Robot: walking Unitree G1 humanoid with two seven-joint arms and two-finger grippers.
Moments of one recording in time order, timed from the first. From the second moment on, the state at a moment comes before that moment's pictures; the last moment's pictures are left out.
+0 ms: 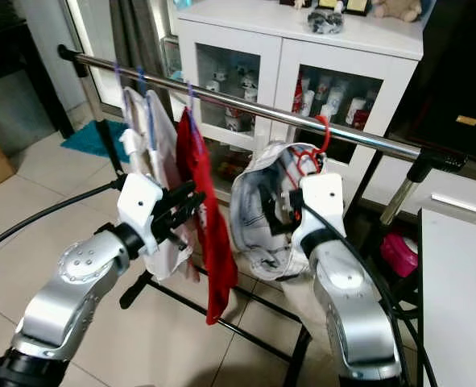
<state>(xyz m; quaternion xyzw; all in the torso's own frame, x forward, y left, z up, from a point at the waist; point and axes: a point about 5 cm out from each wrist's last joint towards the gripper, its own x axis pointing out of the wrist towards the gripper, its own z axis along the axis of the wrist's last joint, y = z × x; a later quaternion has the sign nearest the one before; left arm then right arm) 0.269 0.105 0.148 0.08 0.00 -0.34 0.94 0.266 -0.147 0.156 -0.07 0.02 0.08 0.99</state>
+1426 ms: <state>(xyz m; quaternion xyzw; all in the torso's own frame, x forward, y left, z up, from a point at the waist) 0.241 0.096 0.145 0.06 0.01 -0.47 0.88 0.316 -0.180 0.176 -0.08 0.09 0.06 0.99</state>
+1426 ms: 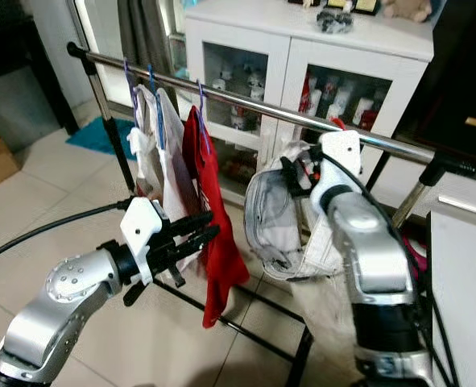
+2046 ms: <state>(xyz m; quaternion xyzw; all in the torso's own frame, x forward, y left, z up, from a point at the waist) 0.243 0.083 0.153 0.05 -0.01 -0.49 0.87 0.298 -0.178 0.181 -0.07 0.09 0.17 0.98</state>
